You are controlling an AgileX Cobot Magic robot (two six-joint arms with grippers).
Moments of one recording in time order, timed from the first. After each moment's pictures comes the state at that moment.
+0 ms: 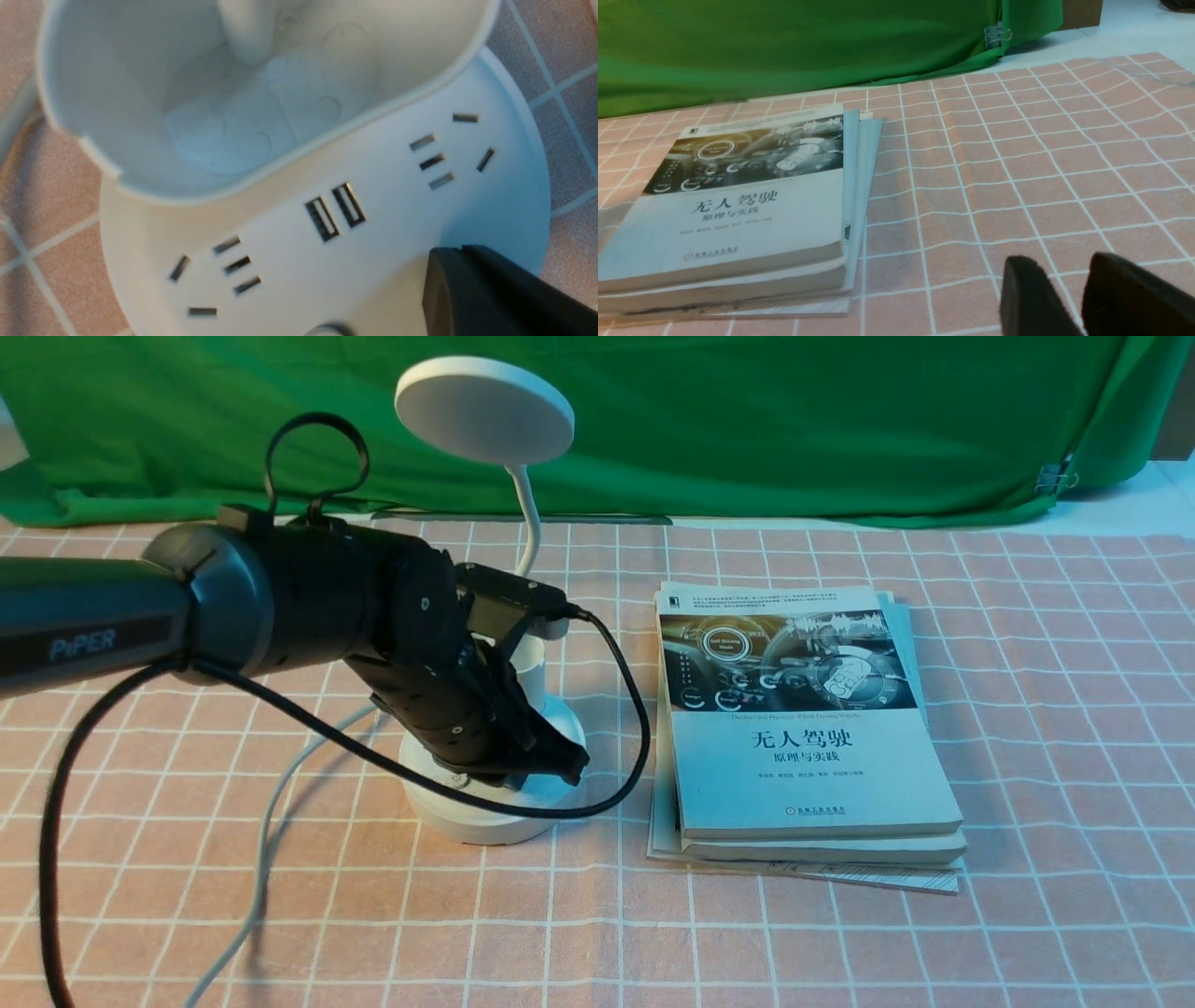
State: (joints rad) right arm 0.03 0.00 0.01 -0.05 0.23 0.19; left arm -0.51 1.88 -1.23 -0.16 0.61 0.15
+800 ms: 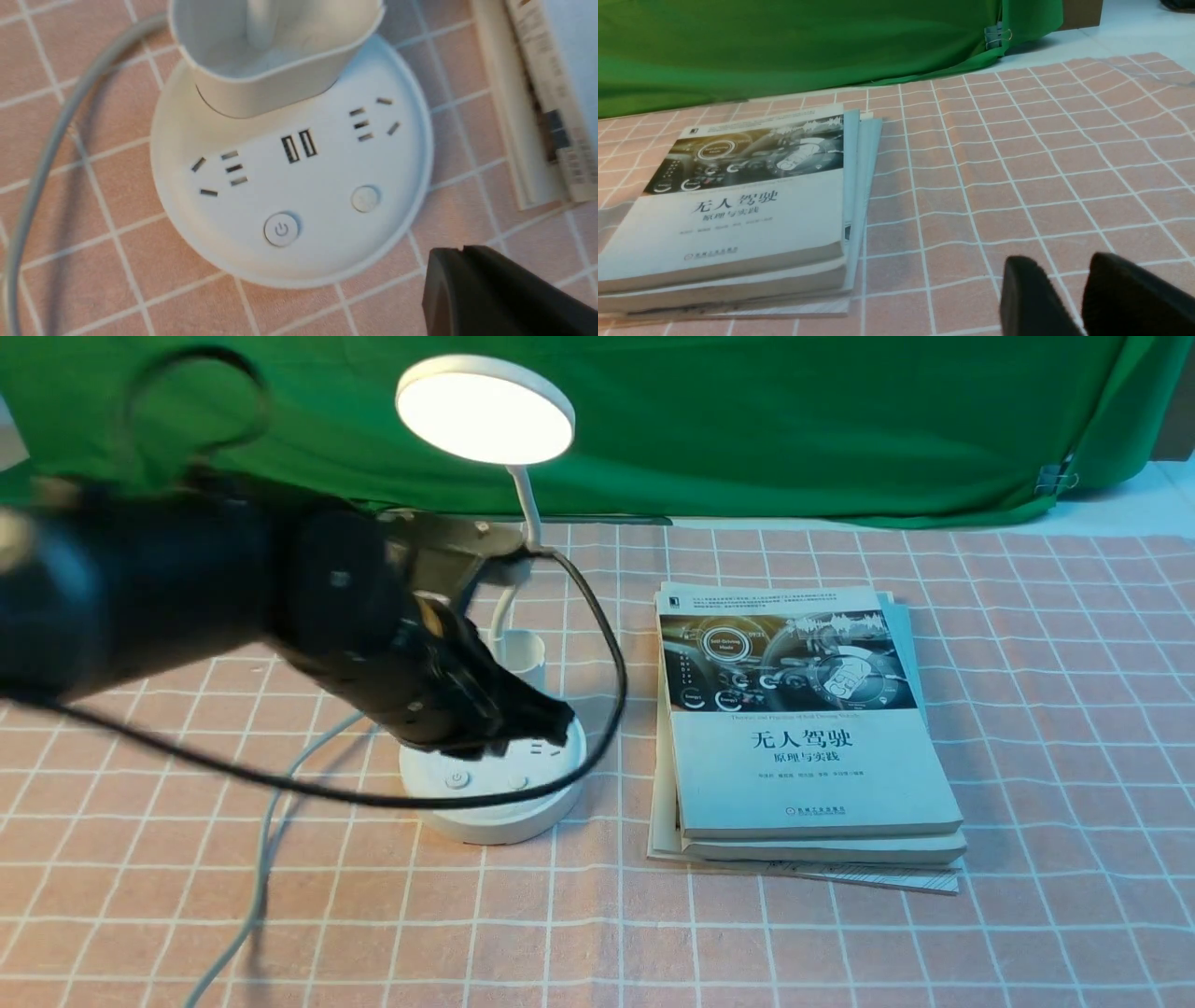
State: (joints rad) right arm 0.03 0.00 0.01 -0.05 0.23 0.19; left arm -0.52 1.56 -1.10 -0.13 0.61 -0.06
